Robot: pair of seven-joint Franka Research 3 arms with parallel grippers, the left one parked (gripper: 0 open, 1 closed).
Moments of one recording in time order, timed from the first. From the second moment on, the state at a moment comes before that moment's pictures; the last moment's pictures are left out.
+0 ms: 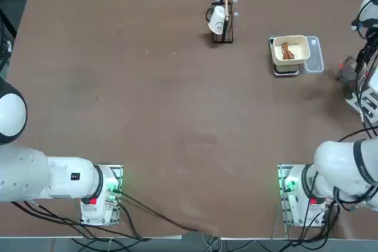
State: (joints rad) arm -0.49 0.20 0.04 -2.02 -0.33 1.95 -0.83
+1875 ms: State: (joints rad) arm -0.20 0.30 0.07 -1.91 0.08 1.95 -0.23
